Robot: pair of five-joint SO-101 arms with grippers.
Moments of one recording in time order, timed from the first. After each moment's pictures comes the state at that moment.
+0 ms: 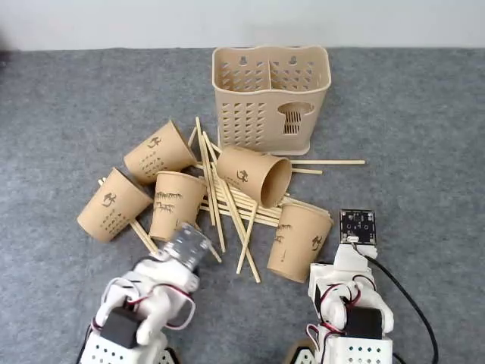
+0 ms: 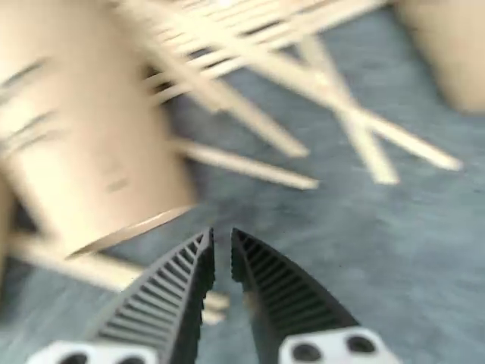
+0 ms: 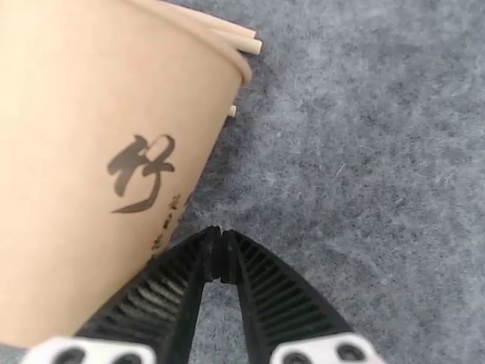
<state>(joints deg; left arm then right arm) 15.3 -103.3 97.5 72.0 -6.5 0.8 -102.9 95.5 74.2 -1.1</state>
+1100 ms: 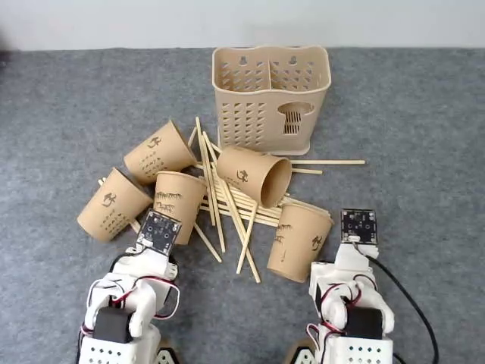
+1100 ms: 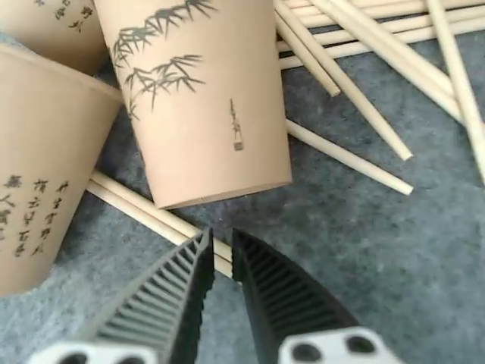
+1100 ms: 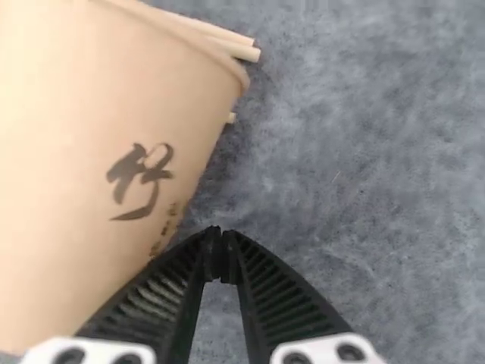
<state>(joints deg) 4.2 -103.3 97.5 72.0 -6.6 2.3 -102.9 95.5 73.3 -1.1</state>
